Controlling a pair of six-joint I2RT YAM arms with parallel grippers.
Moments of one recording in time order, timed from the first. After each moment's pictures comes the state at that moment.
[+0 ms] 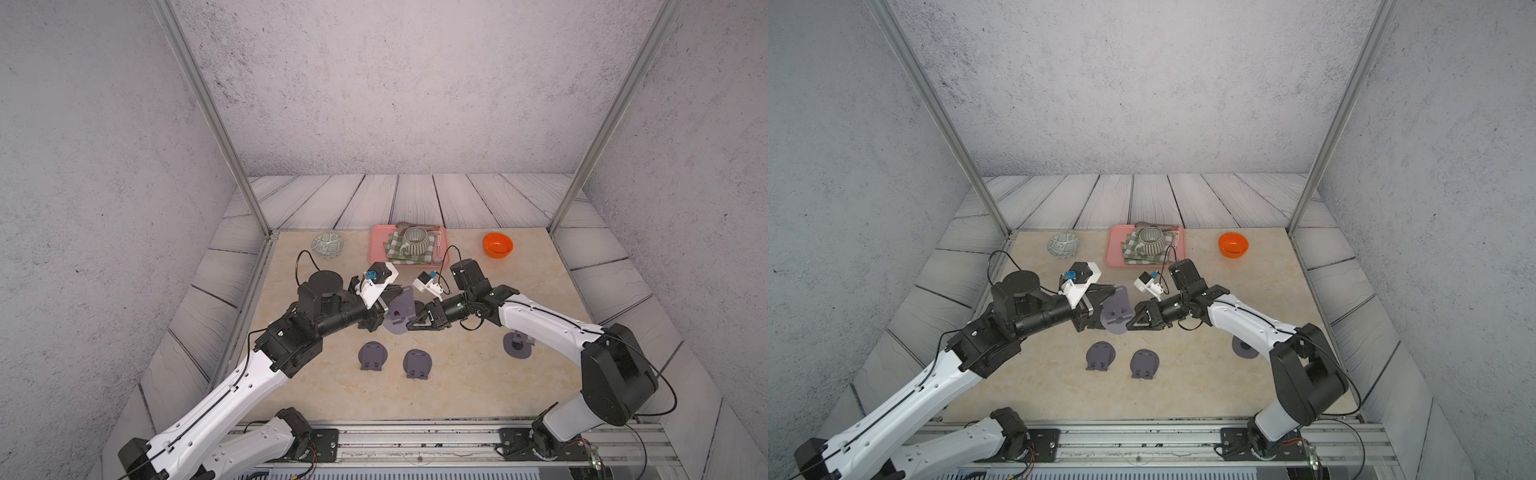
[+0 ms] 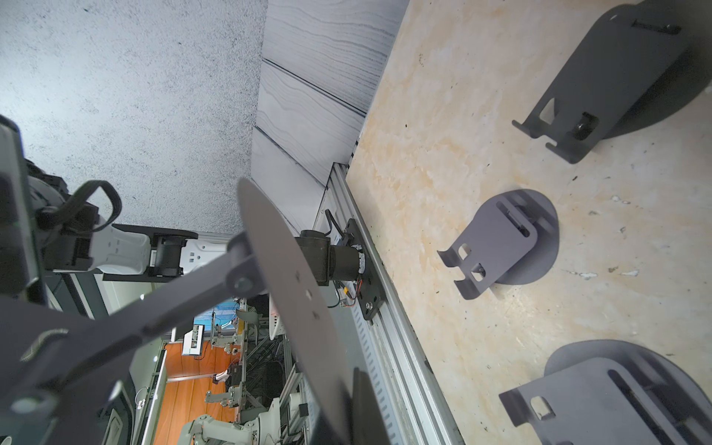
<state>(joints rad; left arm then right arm) -0.73 0.95 1.00 -0.29 0.25 0.21 0.60 1.55 1.05 -0.32 -1.12 0.51</state>
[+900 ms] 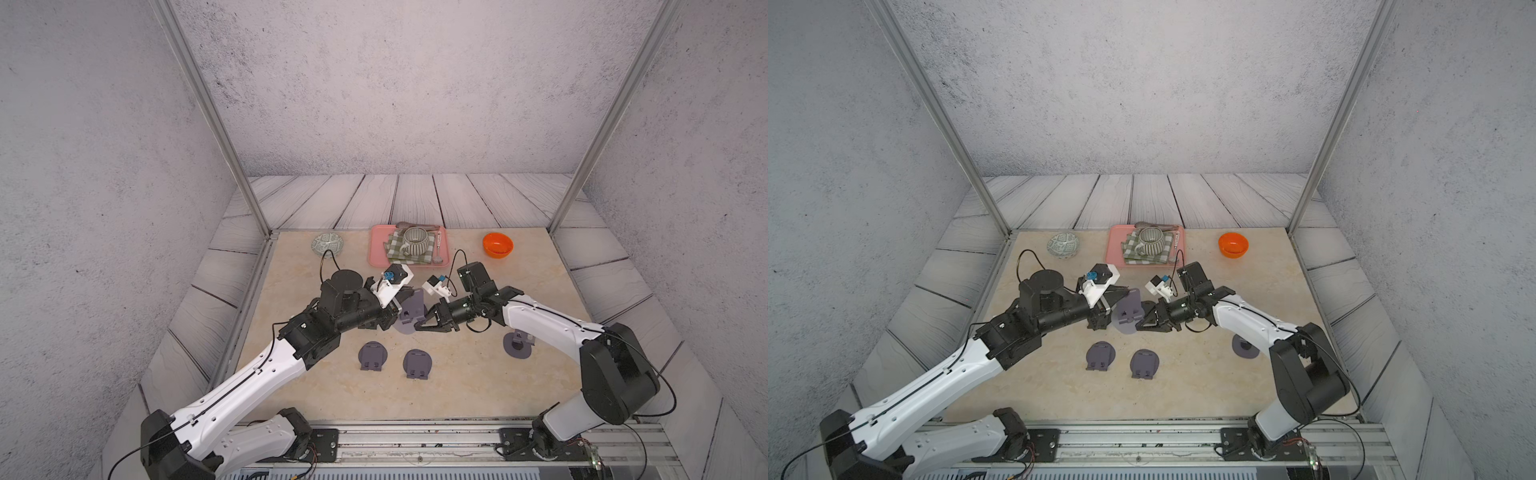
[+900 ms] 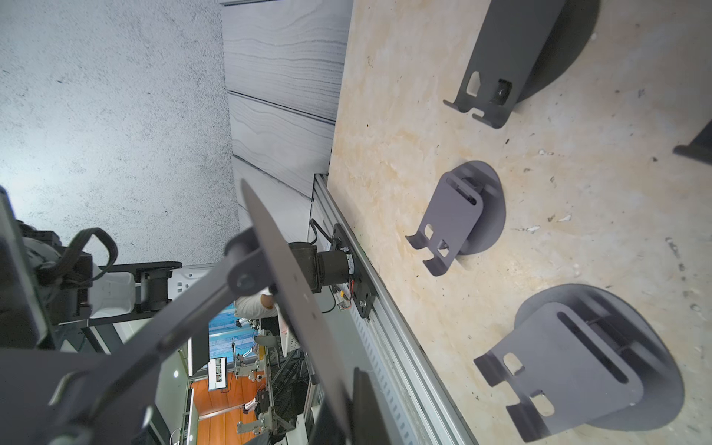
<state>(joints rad) -0.77 1.07 0.97 -0.19 0.23 0.21 0.54 1.54 1.01 -0.36 -1.09 0.59</state>
